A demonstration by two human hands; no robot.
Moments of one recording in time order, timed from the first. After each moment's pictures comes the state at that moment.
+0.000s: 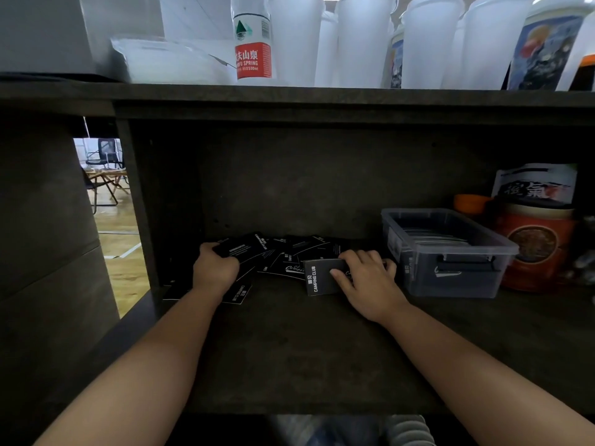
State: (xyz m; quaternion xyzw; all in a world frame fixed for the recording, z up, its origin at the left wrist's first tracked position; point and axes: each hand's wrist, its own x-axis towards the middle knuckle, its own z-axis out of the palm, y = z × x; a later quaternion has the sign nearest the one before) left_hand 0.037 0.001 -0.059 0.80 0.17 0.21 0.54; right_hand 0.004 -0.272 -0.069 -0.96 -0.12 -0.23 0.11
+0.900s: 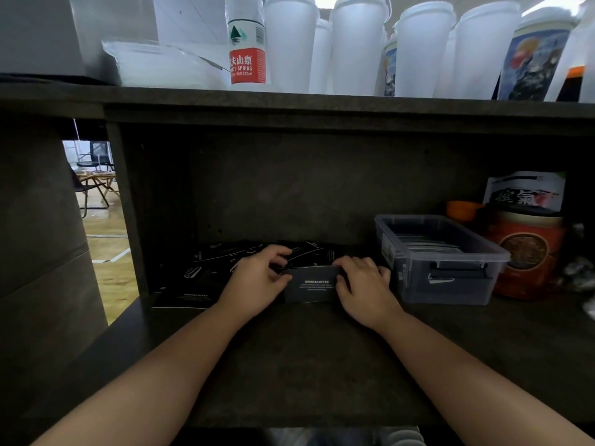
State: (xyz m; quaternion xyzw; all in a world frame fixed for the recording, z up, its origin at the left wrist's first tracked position) left_hand 0.014 -0.052 -0.058 0.88 -0.18 0.22 0.37; right_hand 0.000 -0.273 -0.063 -0.95 -0.14 -0.23 0.17
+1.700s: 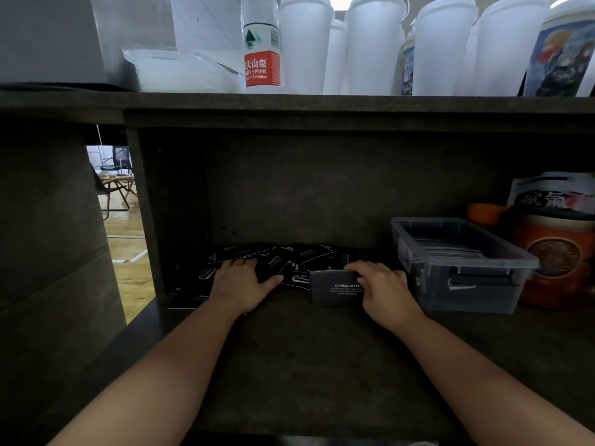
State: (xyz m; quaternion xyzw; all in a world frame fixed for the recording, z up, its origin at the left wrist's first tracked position) left_hand 0.047 -0.012 -0.070 0.99 0.02 0.13 0.11; right_hand 0.006 -0.279 -0.063 -0.95 -0.15 -0.23 0.18
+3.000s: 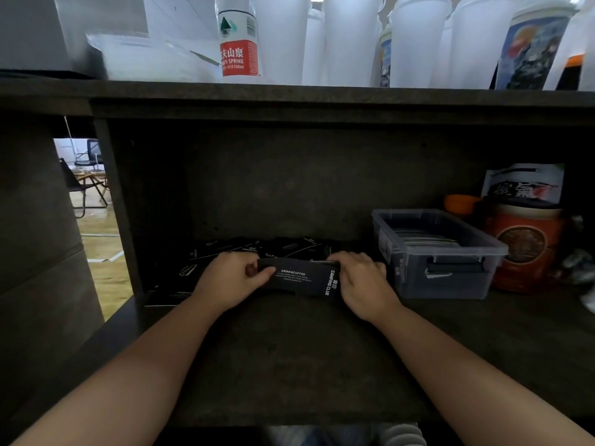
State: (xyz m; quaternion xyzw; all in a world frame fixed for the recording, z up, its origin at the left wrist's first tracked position) left_hand 0.028 -0.022 -0.060 0.92 -0.15 0.27 0.23; right_hand 0.001 -0.276 -0.061 -0.94 -0.14 -0.23 0.21
